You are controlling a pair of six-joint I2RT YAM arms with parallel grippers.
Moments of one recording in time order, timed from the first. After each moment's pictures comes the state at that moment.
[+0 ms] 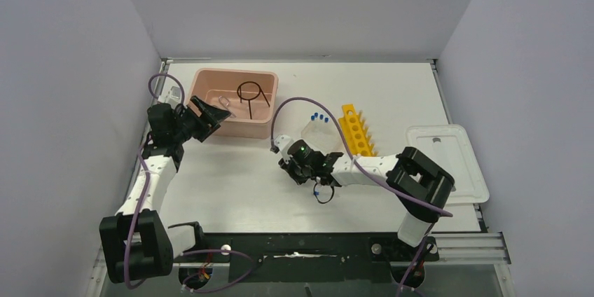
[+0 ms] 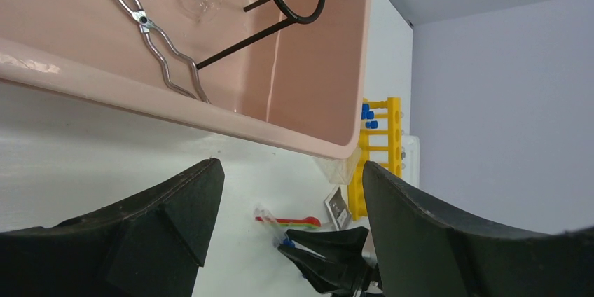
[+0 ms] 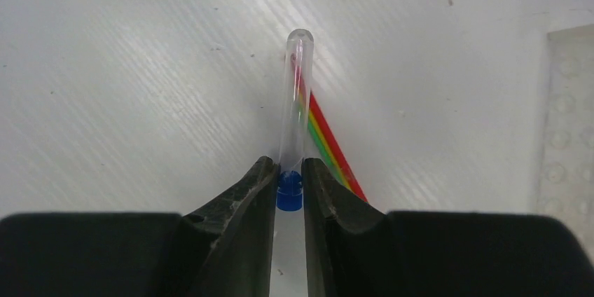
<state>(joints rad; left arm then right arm) 0.13 1.16 0.70 0.01 0.56 -0.82 0.98 1.72 0.90 -0.04 0.08 0.01</state>
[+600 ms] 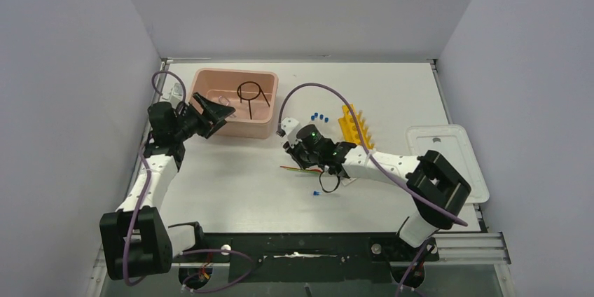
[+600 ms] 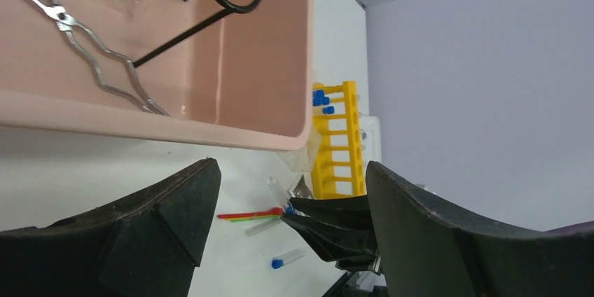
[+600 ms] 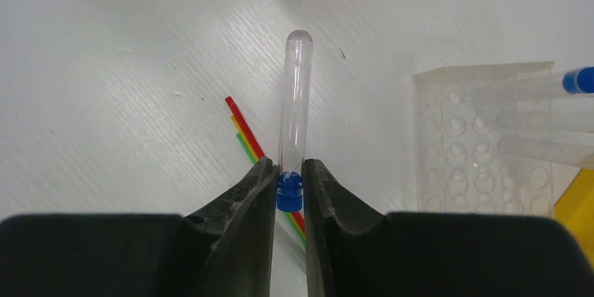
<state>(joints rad) 0.12 1.18 0.70 0.09 0.66 -0.90 0.89 1.63 0.95 -0.06 0.08 -0.06</state>
